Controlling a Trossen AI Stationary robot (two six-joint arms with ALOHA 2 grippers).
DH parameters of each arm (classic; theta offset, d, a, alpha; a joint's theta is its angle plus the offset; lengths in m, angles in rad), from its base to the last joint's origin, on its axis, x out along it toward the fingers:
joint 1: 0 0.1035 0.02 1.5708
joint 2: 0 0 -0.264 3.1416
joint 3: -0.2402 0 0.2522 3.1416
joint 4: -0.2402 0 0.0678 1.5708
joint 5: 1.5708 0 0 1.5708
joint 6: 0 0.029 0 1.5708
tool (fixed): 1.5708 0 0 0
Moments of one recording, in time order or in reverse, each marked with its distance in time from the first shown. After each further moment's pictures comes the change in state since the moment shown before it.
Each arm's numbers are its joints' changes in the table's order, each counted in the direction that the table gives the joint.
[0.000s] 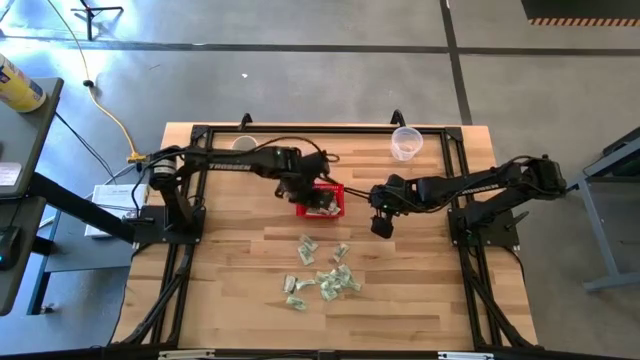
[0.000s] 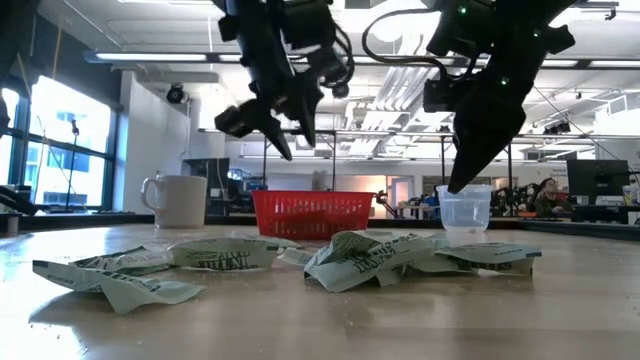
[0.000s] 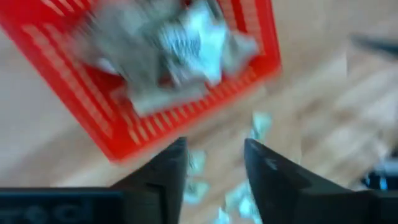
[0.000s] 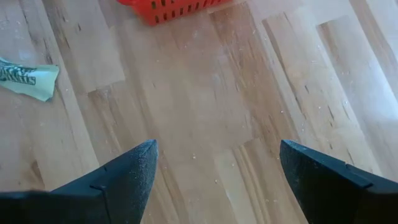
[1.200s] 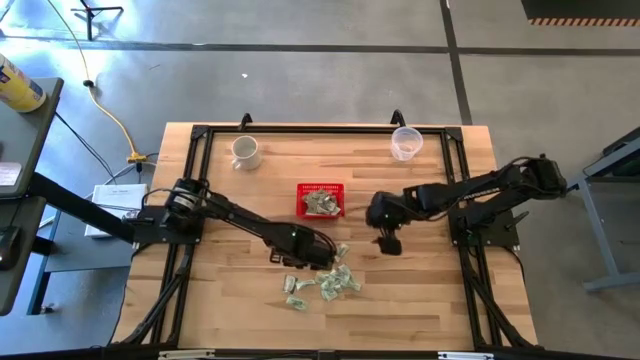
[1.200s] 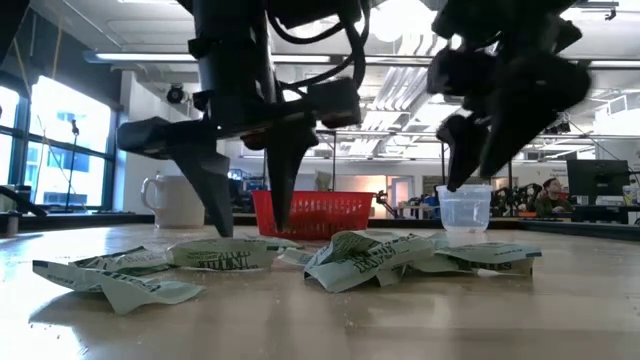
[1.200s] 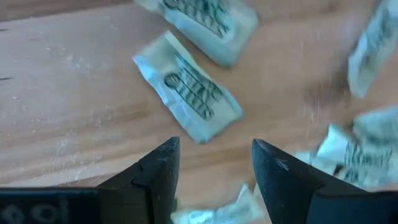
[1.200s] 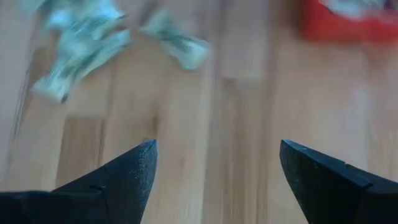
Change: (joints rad) left arm -0.464 -0.212 -0.002 0.038 -0.273 -0.660; right arm 0.084 -0.007 0.000 0.073 -0.266 -0.250
